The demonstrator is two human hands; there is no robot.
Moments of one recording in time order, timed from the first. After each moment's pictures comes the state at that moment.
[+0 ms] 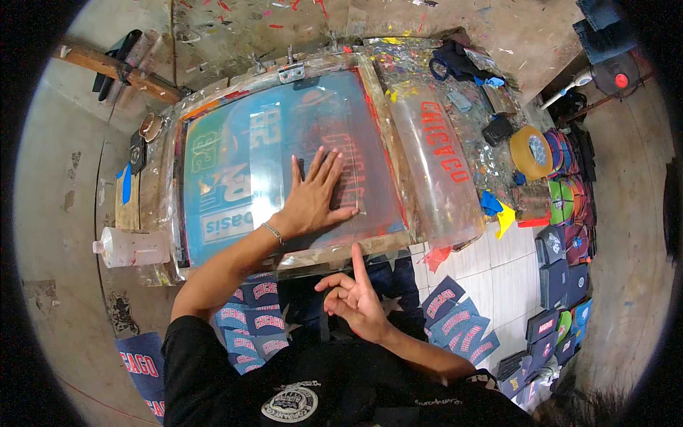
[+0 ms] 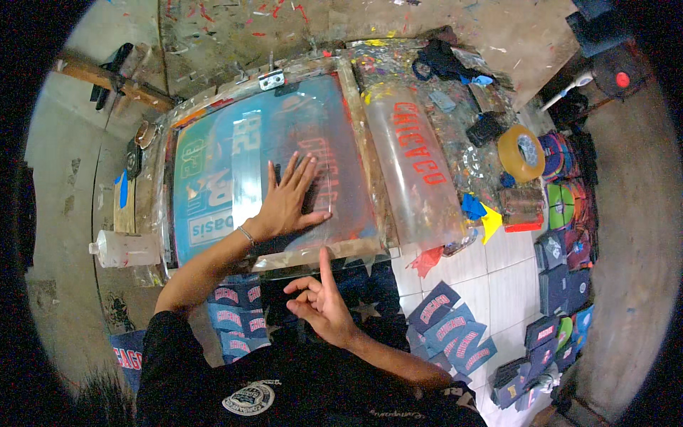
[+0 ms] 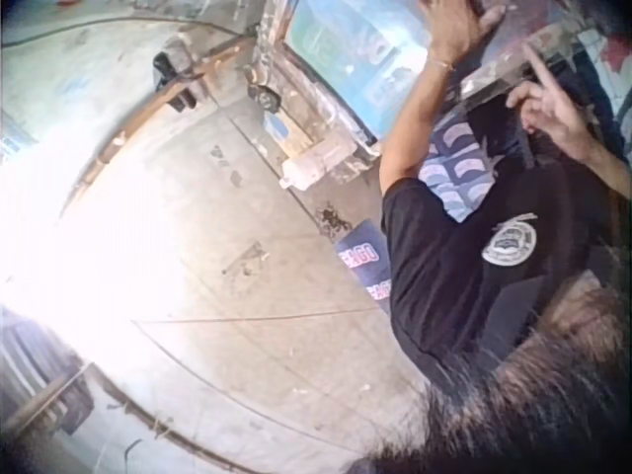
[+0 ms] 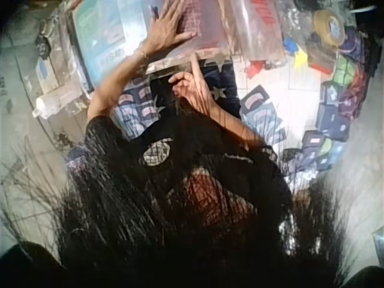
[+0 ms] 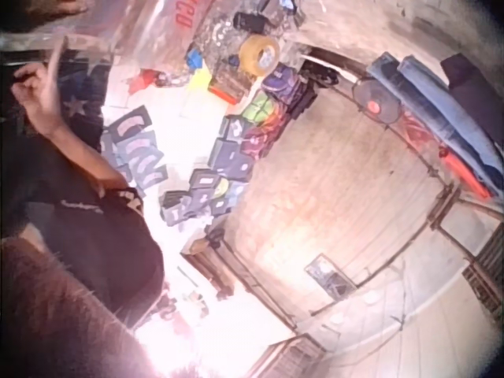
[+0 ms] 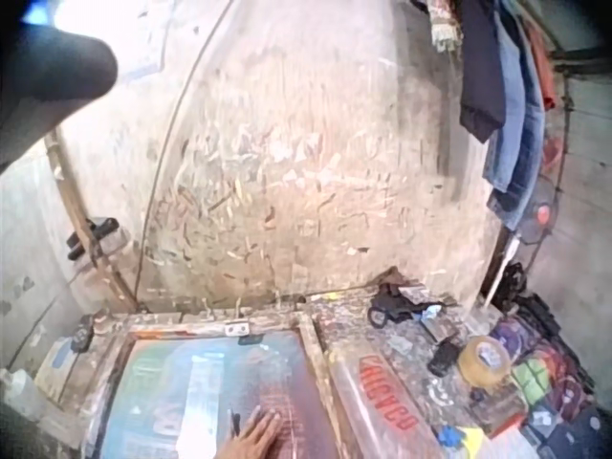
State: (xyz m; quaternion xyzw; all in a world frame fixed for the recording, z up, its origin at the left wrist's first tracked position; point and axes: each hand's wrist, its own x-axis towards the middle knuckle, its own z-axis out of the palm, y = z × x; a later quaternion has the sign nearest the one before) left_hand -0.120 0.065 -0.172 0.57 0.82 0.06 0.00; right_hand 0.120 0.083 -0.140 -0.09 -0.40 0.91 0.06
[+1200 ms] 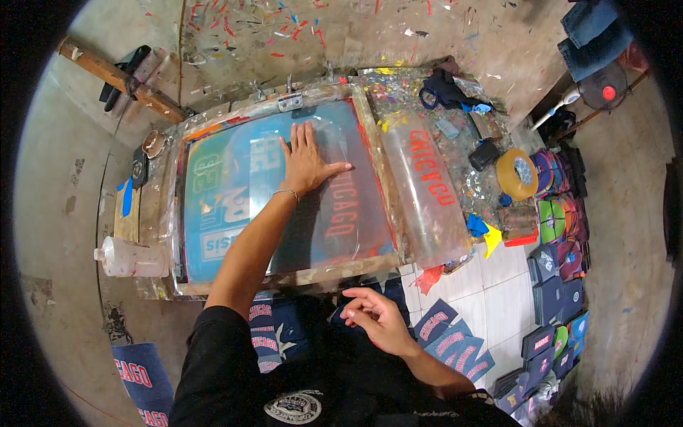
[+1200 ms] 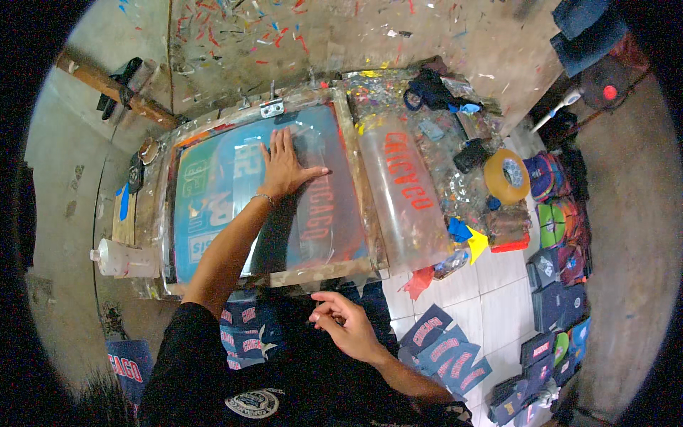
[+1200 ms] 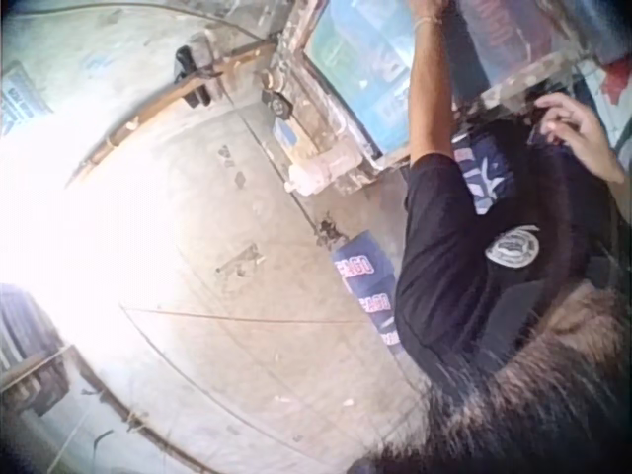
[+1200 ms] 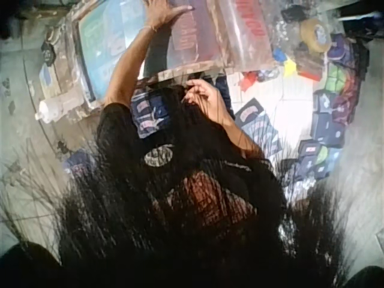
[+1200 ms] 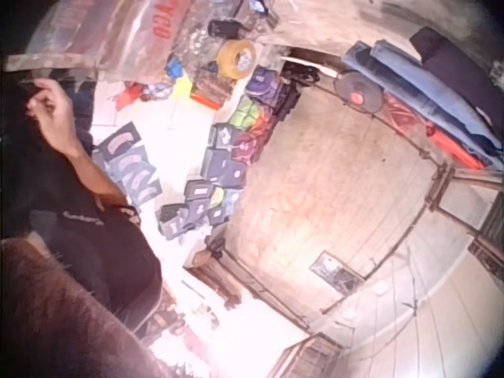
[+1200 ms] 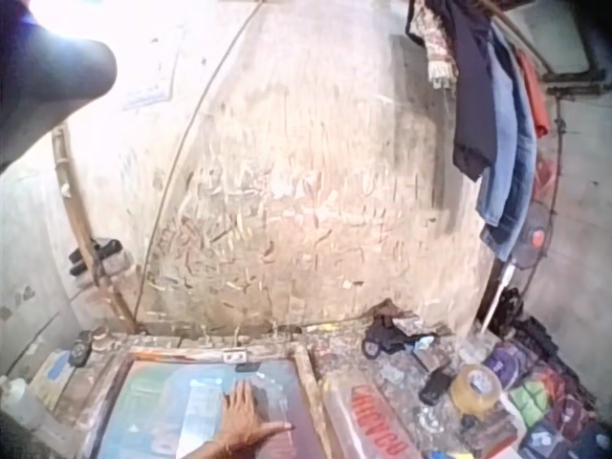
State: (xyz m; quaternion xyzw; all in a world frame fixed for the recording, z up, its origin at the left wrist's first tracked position) left_hand -0.203 0.144 -0.179 0.36 0.91 0.20 -0.06; right_hand 0.146 0.123 -0.126 -0.14 -0.57 0.81 0.02
